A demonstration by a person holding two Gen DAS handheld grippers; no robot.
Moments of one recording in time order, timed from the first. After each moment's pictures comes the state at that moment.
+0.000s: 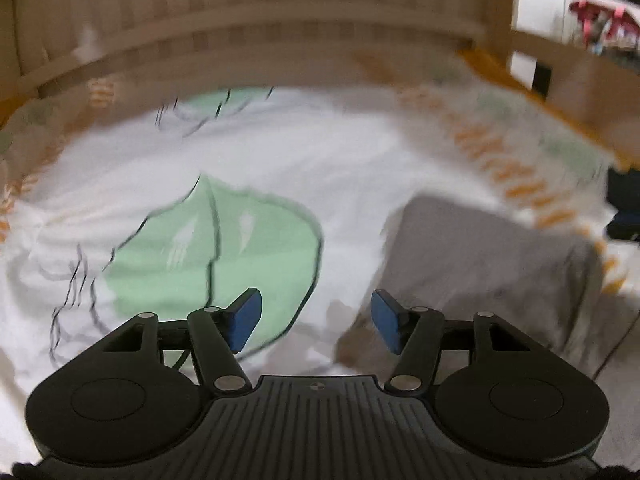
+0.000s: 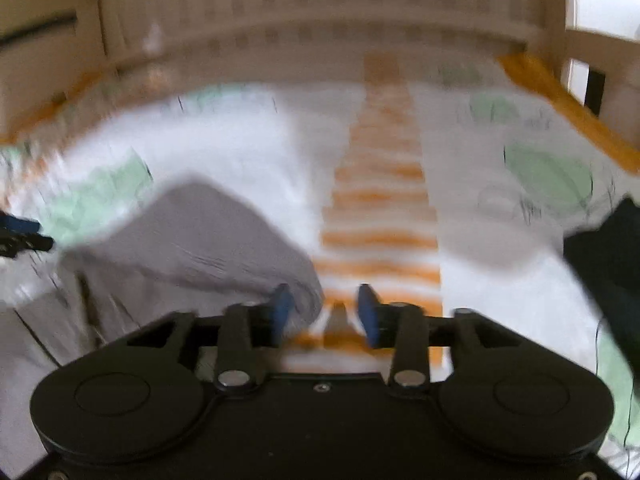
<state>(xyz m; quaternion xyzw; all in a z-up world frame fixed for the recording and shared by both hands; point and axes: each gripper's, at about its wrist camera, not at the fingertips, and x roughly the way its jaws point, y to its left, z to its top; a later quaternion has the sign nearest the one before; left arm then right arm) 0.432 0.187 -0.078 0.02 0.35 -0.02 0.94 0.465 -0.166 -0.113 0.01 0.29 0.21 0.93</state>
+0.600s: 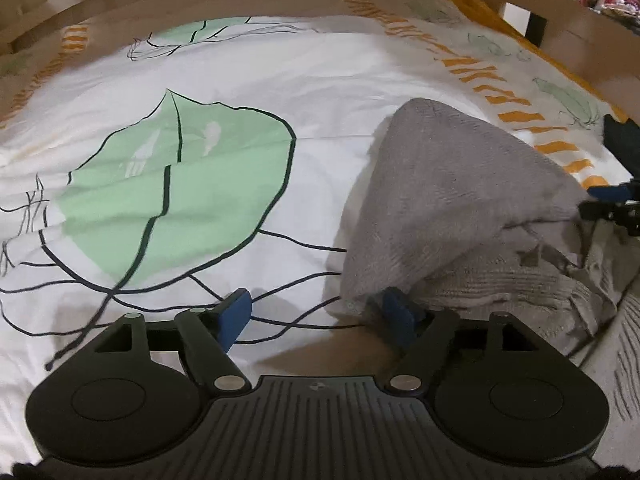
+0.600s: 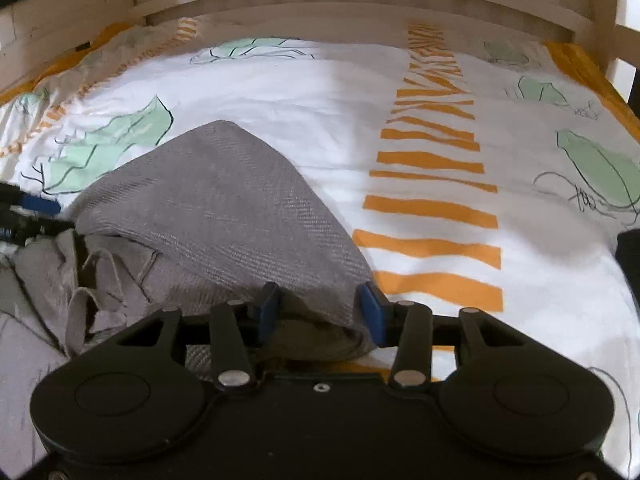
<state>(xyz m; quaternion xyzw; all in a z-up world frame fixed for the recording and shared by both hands) 0.428 0.190 -0.135 0.02 0.43 -0.04 0.90 0.483 -0.135 -0.154 -0.06 0.36 0.24 0.90</state>
